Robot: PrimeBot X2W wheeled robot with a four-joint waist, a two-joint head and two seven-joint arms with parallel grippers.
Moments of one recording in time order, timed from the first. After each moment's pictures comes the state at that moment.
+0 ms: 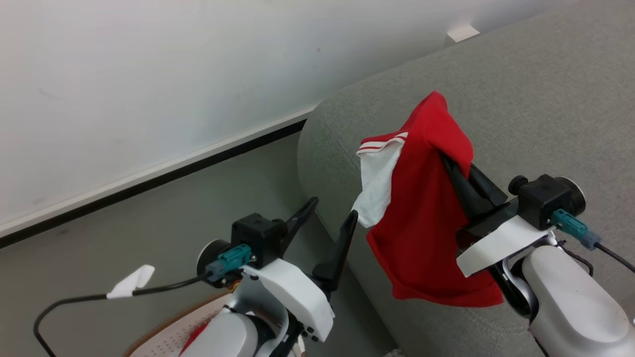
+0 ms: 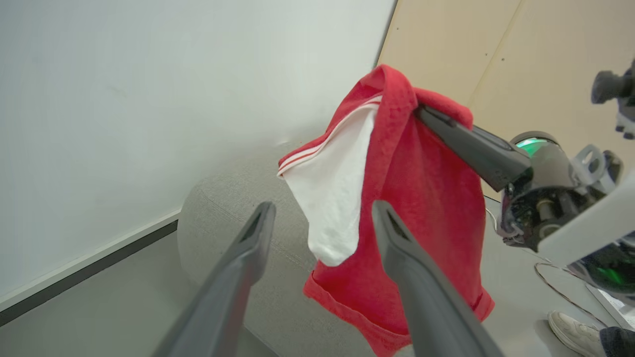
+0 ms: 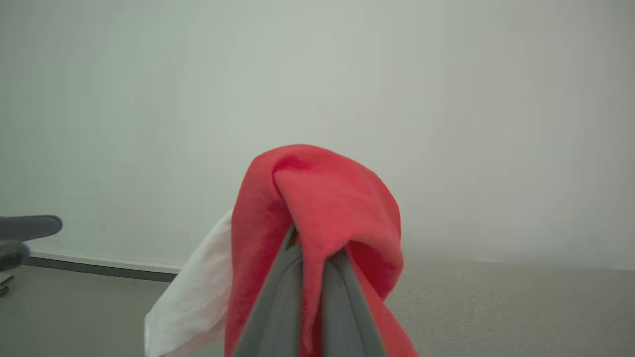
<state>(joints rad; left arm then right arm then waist) -0.39 0.17 -0.59 -0.05 -0.44 0.13 0.12 -0.64 -0.22 0.55 0.44 0.47 0.13 -0.26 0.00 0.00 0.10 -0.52</state>
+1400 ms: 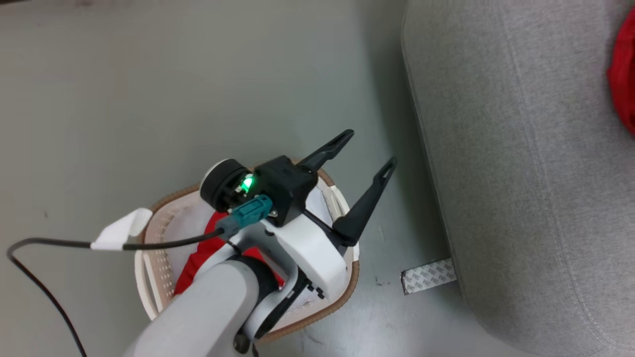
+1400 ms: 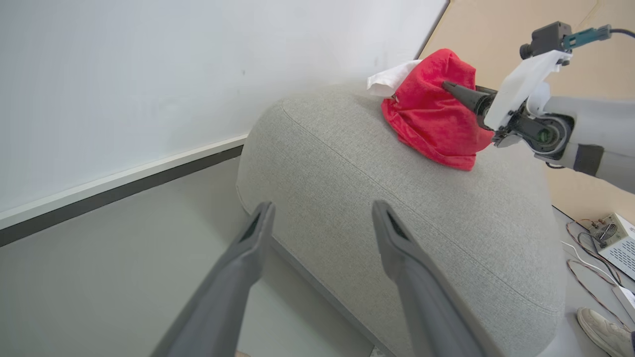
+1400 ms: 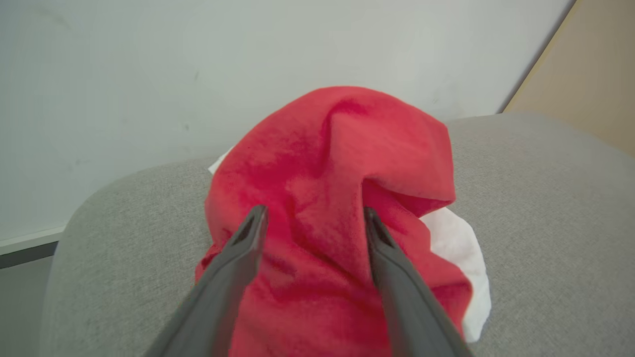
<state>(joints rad) -0.63 0.23 -0.65 -0.16 -0.38 0.03 0.21 -1.02 -0.27 -0.37 0.94 0.10 0.13 -0.18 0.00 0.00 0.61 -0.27</state>
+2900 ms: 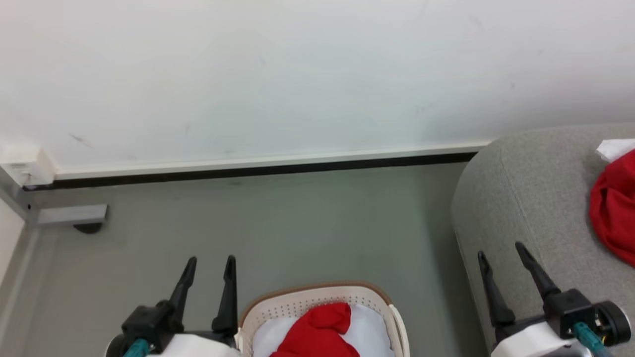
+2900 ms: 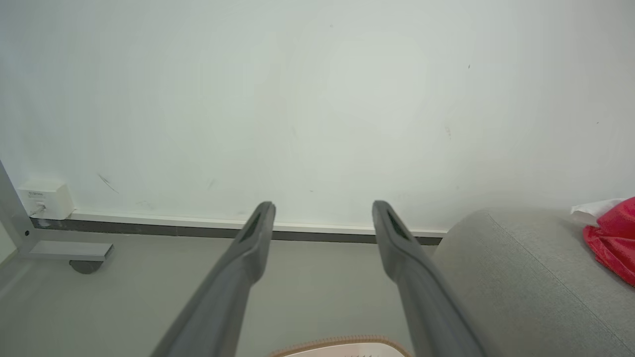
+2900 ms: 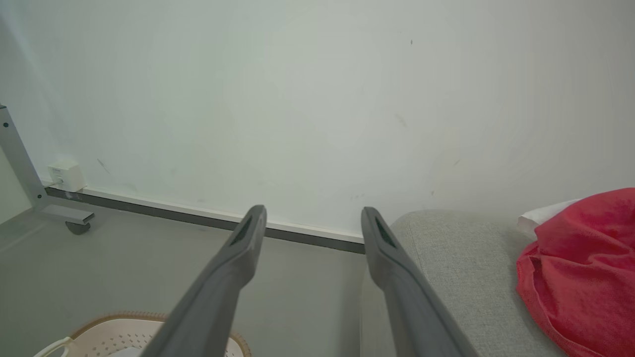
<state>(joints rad) -0.10 0.17 -0.30 0.11 -0.37 0.14 -0.26 -0.20 -0.08 0.11 0.35 0.08 0.13 -0.26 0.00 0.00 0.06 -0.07</state>
